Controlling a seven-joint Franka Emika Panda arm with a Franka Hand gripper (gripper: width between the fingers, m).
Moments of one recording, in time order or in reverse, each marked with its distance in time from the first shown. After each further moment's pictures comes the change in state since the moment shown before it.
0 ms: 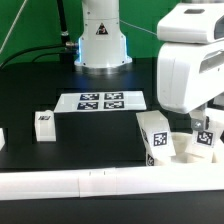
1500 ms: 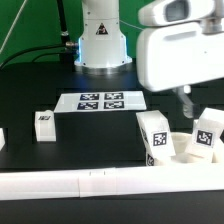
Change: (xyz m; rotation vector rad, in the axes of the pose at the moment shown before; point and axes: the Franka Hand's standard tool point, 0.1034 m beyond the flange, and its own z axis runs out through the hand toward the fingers) arm 0.014 -0.010 -0.018 0.034 0.089 0.395
